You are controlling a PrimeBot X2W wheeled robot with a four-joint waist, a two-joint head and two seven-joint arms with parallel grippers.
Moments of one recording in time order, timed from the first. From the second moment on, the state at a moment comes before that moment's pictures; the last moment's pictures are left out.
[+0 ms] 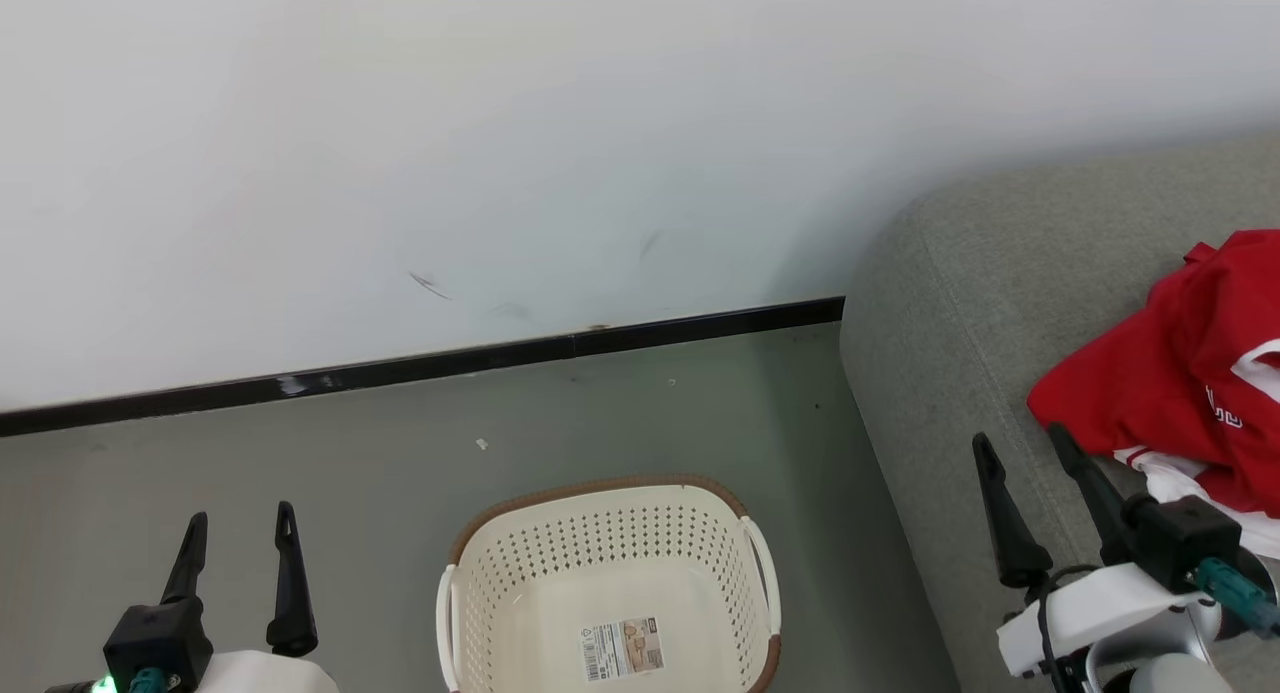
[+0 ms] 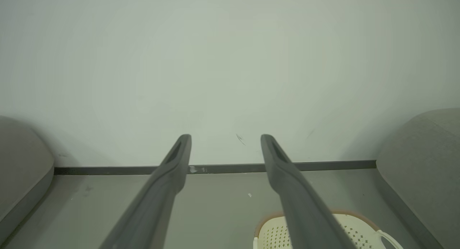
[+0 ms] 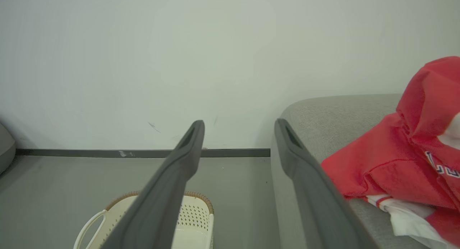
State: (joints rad) left arm 0.00 0.23 -0.19 0.11 -0.44 0.31 -0.25; right arm -0.06 -0.06 -0.03 0.14 0.05 0.12 -0.25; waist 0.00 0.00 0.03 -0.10
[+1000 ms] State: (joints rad) left arm 0.03 0.22 -0.19 0.10 -0.43 0.30 -0.25; right arm 0.09 -0.04 -0.01 0.04 0.03 0.12 -0.25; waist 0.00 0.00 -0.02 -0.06
